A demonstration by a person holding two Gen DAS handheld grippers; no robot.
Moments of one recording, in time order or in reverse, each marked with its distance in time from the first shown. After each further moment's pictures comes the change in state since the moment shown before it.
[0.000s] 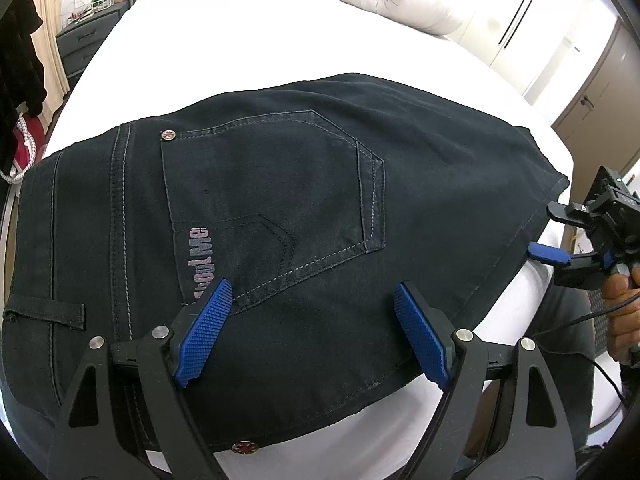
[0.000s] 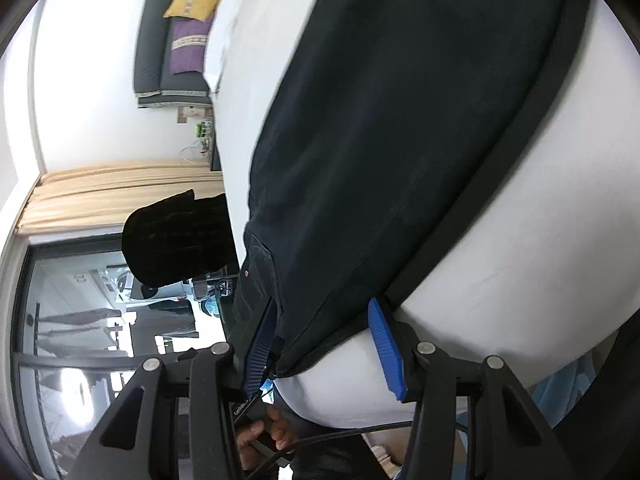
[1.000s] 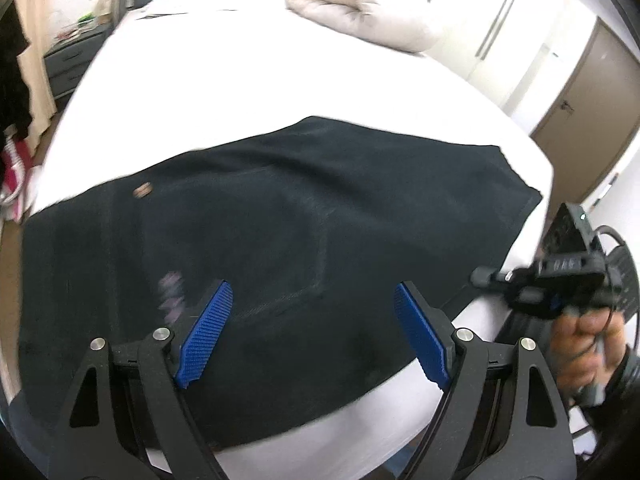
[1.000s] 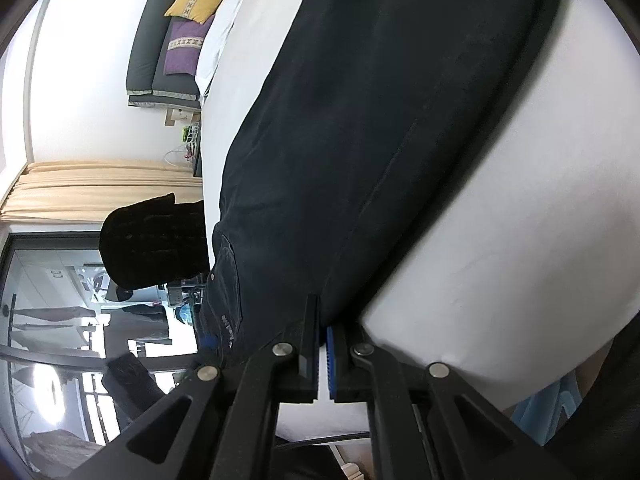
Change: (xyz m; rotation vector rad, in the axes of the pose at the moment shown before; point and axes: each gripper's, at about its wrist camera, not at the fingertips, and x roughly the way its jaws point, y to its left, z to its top) left arm -0.017 -0.038 0.034 0.037 -0.069 -0.070; right arm 0.007 -0.005 -0.014 -0.122 -0.060 -0.105
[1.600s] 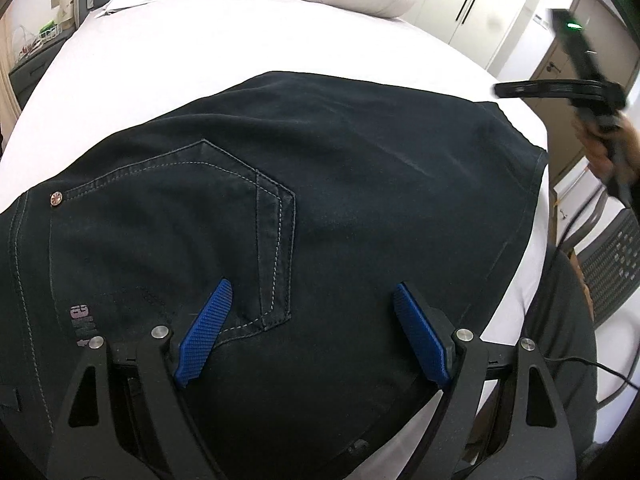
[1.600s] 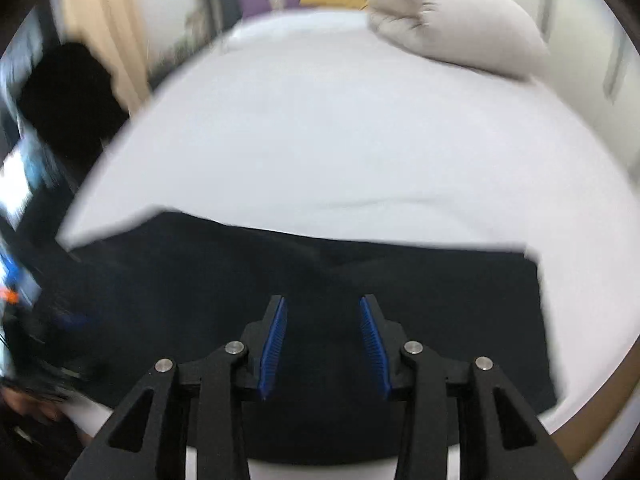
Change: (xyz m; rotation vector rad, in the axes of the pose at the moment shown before) left arm 0.066 -0.014 0.000 0.095 0.081 -0.023; right arm -0.034 0.115 0.163 -0.899 -0.018 -0.738
